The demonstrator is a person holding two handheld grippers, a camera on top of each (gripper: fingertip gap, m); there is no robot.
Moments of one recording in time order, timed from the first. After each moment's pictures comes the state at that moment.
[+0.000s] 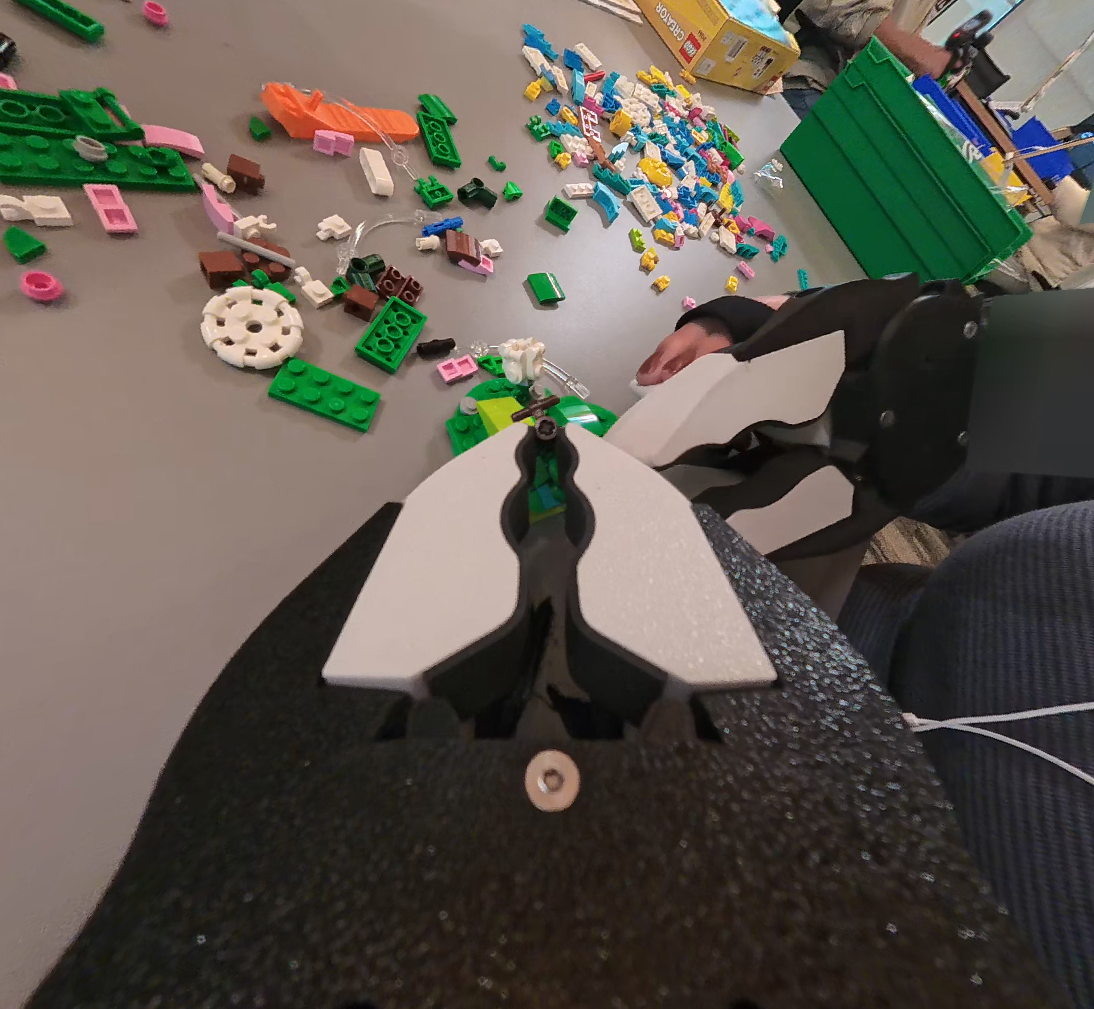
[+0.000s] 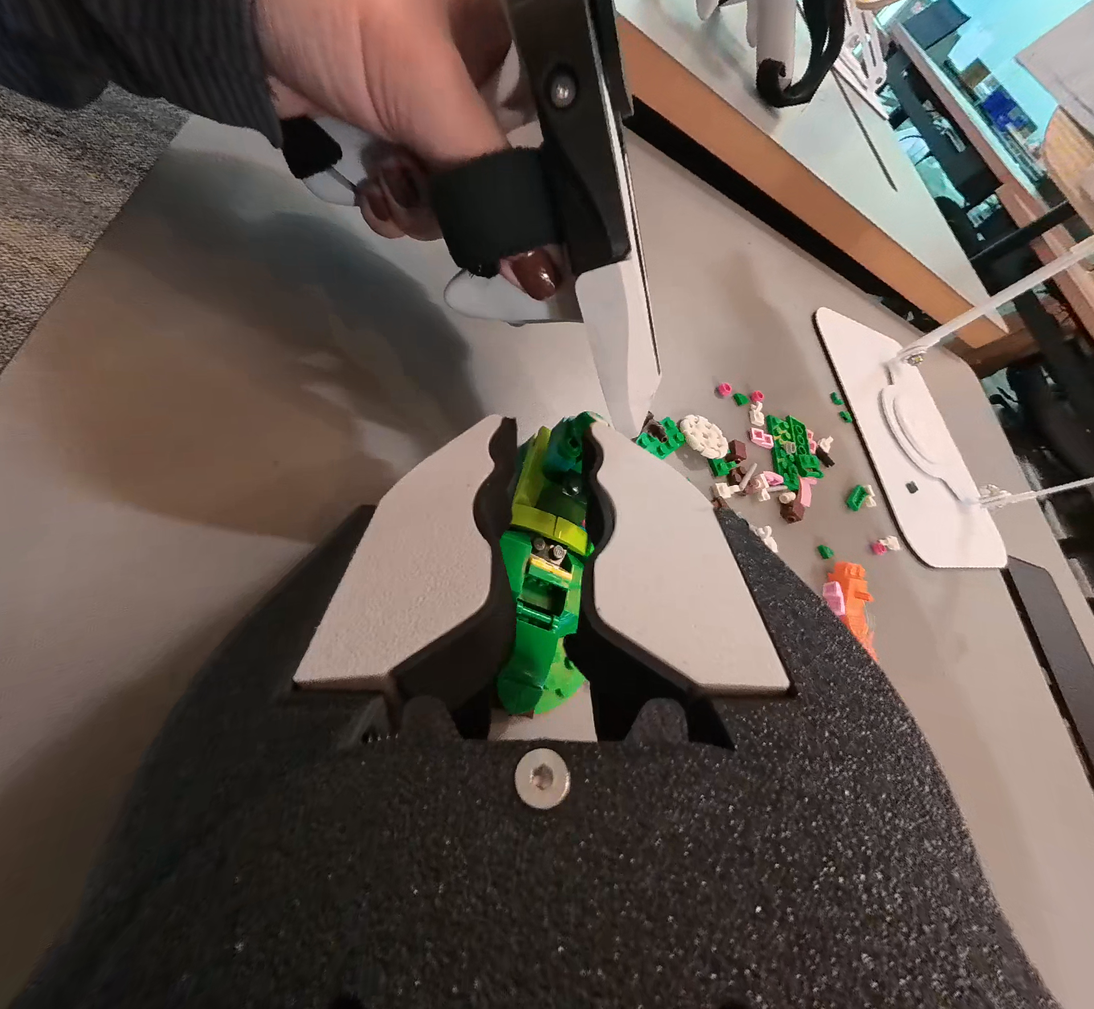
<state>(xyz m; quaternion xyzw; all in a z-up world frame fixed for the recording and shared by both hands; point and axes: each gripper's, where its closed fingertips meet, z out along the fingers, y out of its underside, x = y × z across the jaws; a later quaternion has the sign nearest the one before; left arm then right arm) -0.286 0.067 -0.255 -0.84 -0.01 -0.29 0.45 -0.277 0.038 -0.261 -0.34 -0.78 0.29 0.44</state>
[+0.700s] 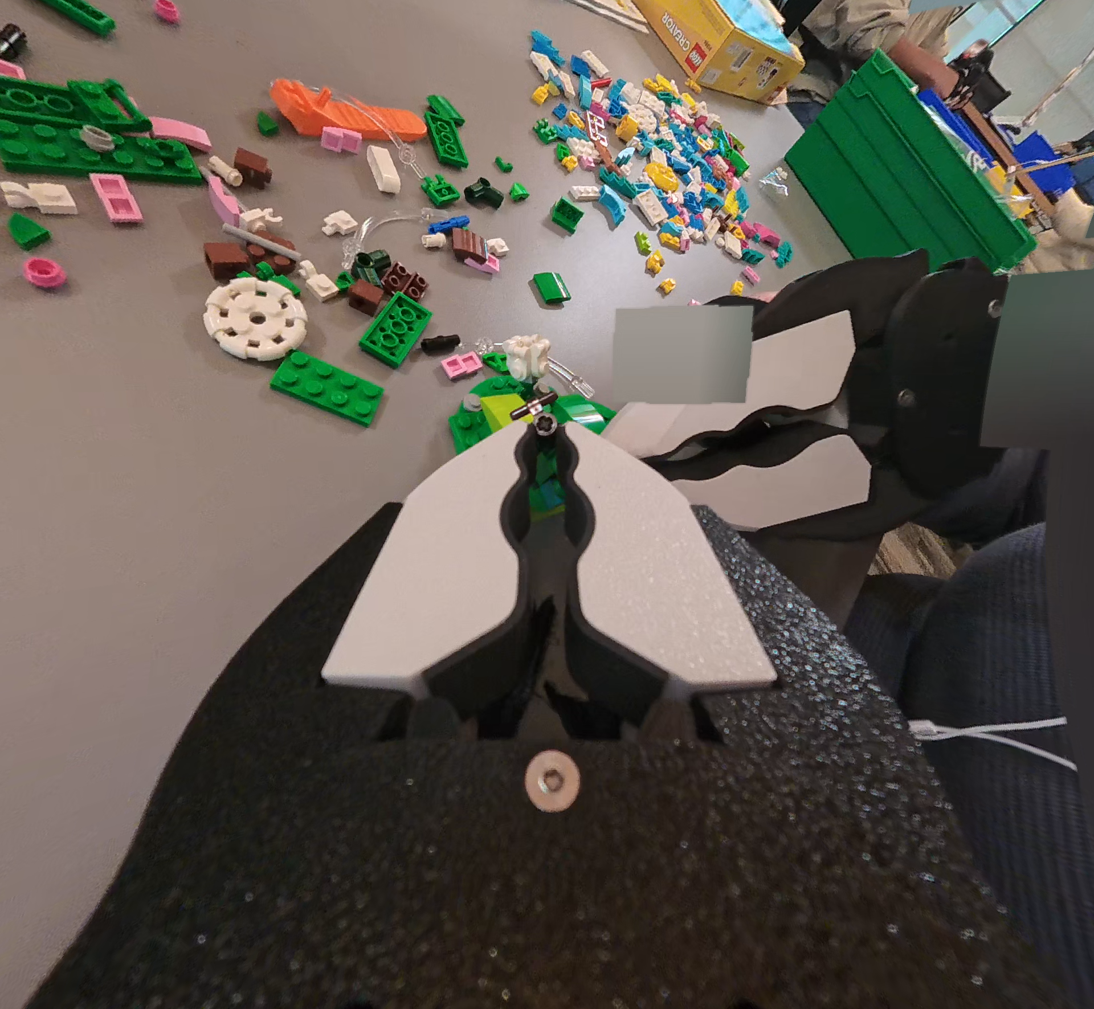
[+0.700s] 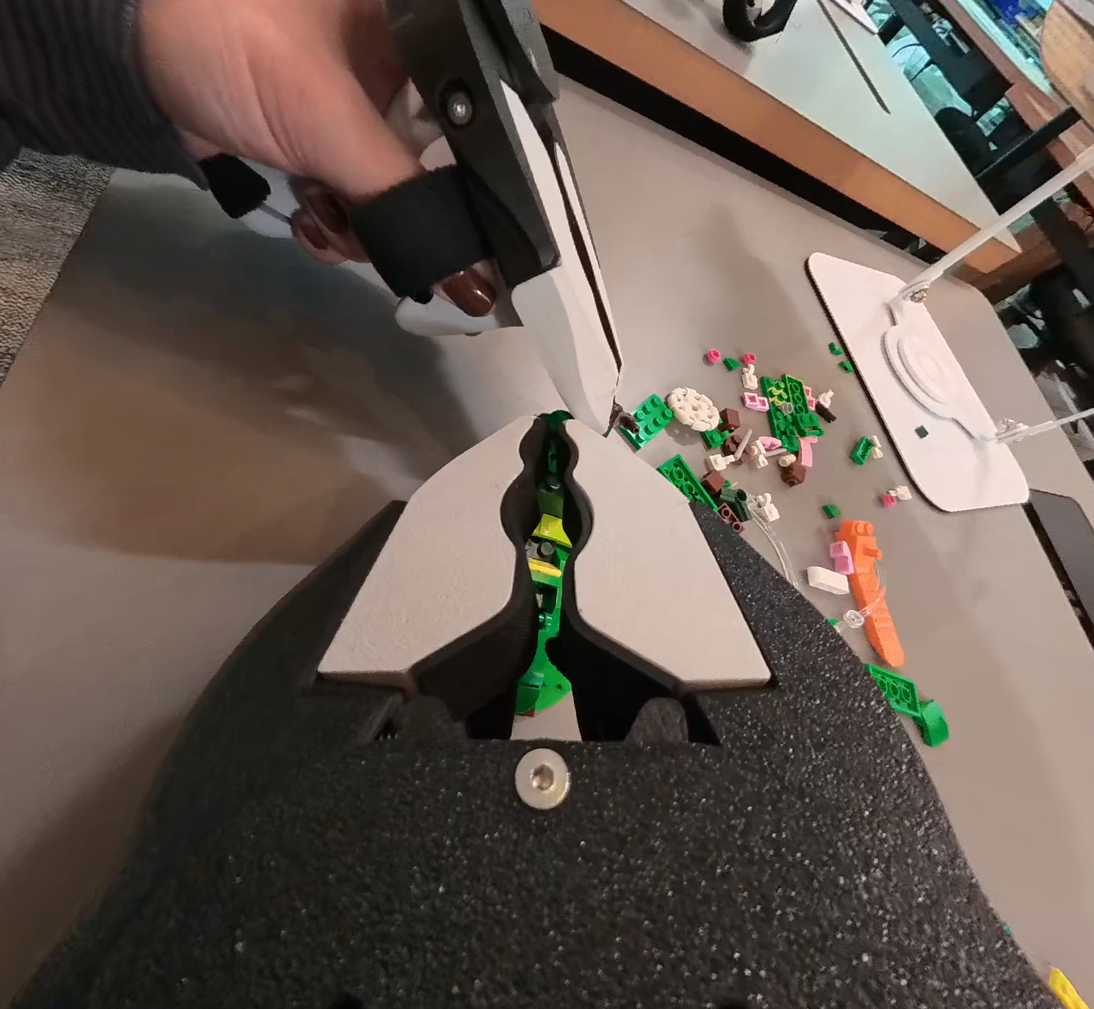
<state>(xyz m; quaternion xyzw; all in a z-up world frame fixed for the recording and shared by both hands) -0.286 0.067 -0.259 -0.84 -0.02 -0.29 0.45 -0.281 0.047 -0.259 -0.40 -0.76 0.29 0.43</state>
